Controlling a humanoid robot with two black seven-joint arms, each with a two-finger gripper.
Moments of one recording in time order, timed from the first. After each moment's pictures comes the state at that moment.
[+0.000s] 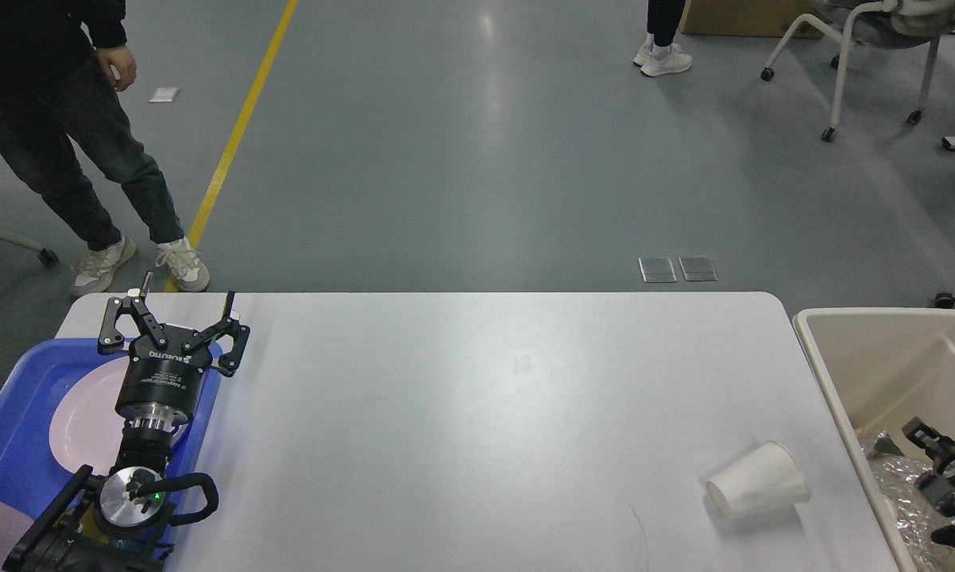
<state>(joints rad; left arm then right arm) -0.25 0.11 -1.44 -0.81 0.15 -0.57 -0.25 0.63 -0.39 -0.90 0.15 0.15 -0.11 -0.11</state>
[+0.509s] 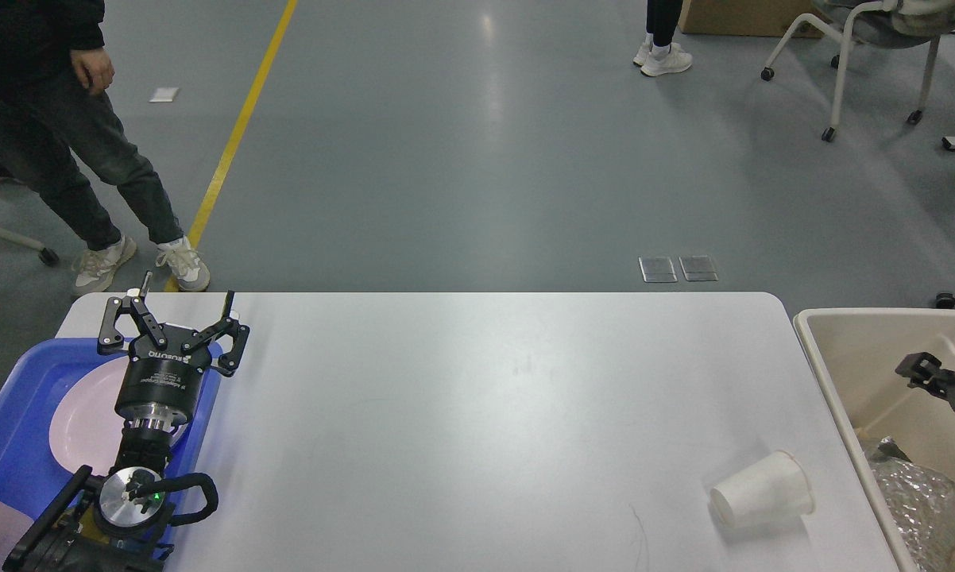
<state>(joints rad) -0.25 0.11 -1.44 -0.81 0.15 -0.57 -0.25 1.28 -0.58 -1.27 0.75 0.12 0.22 -0.12</state>
